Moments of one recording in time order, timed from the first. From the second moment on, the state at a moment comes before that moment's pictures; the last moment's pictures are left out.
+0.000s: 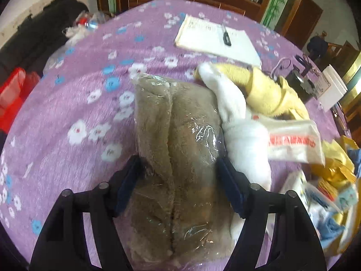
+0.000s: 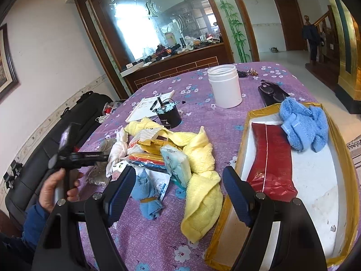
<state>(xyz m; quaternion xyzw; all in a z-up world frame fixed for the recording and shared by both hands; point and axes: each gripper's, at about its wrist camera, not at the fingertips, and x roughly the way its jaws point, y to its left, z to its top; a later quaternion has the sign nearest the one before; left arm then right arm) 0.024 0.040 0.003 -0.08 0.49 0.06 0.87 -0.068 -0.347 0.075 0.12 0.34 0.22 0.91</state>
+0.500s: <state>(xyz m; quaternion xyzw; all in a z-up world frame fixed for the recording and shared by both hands) -0.048 0.107 0.018 -0.19 0.41 -0.04 0.89 -0.048 -0.337 0.073 0.05 0.40 0.23 0.89</state>
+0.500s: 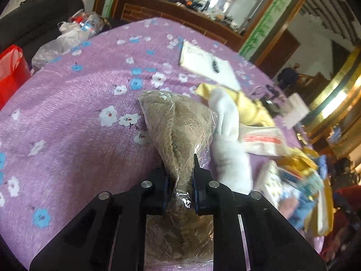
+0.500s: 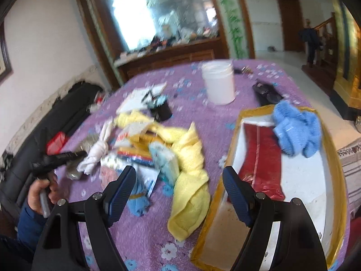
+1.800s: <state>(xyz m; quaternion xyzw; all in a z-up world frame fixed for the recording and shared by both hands) -0.059 0.073 0.046 -0.16 0.39 -0.13 0.90 0.041 -0.291 0.065 0.02 0.50 0.31 0.81</state>
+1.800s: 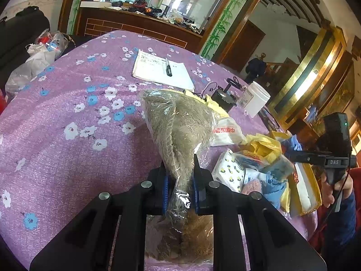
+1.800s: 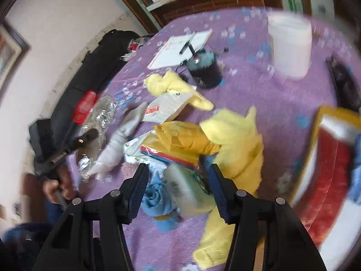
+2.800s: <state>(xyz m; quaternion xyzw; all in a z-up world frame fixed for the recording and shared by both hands) -0.066 0.067 0.059 -0.16 0.36 -0.16 0.90 0.037 -0.313 0.049 0.03 0.48 0.21 0.85</state>
